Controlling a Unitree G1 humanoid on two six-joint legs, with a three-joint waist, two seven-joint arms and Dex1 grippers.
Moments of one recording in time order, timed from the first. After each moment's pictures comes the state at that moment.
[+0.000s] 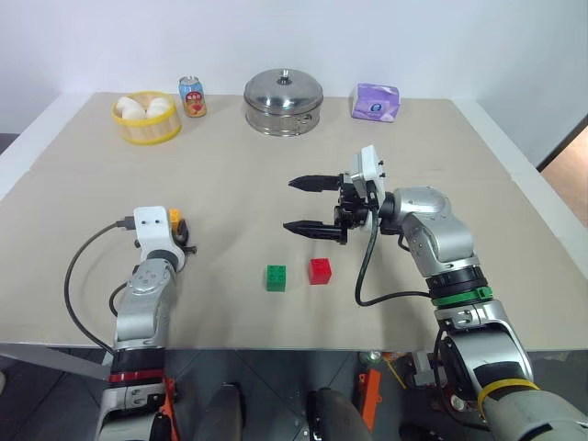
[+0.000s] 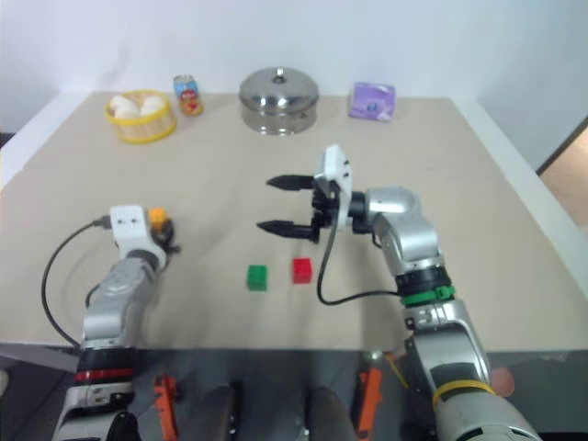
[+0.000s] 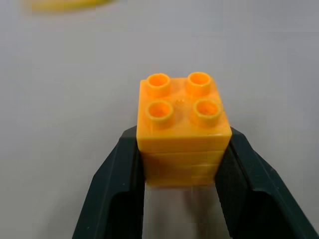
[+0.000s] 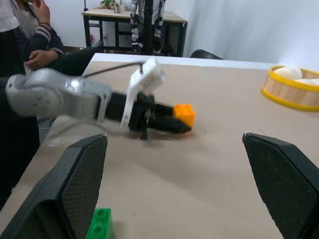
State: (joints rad) left arm -0.38 0.31 0.16 0.06 -0.18 0.31 -0.27; right arm -0.83 -0.45 0.10 0.29 0.41 0.22 1.29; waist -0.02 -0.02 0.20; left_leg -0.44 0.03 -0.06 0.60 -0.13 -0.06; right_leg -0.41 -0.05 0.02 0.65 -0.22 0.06
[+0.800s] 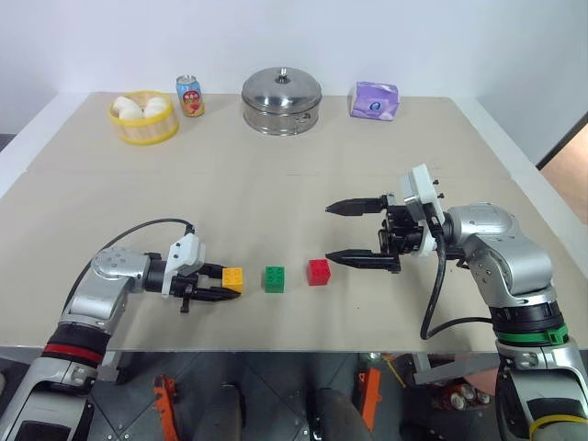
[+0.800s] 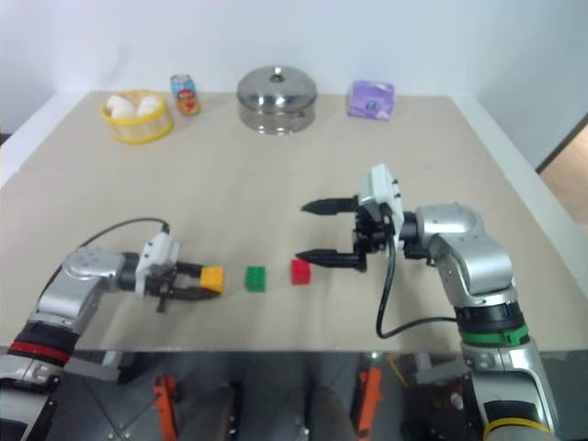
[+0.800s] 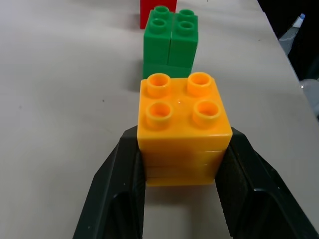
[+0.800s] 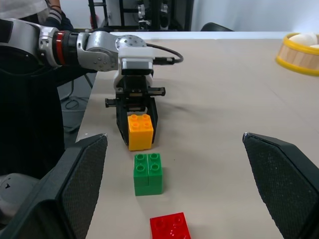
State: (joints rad) left arm -0.48 0.64 -0.14 0.34 -0.30 0.01 -1.45; right arm -0.60 -0.67 0.02 -0.10 0.54 0.44 1.29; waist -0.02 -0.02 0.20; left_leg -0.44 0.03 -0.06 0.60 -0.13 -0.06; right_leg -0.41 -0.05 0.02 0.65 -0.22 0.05
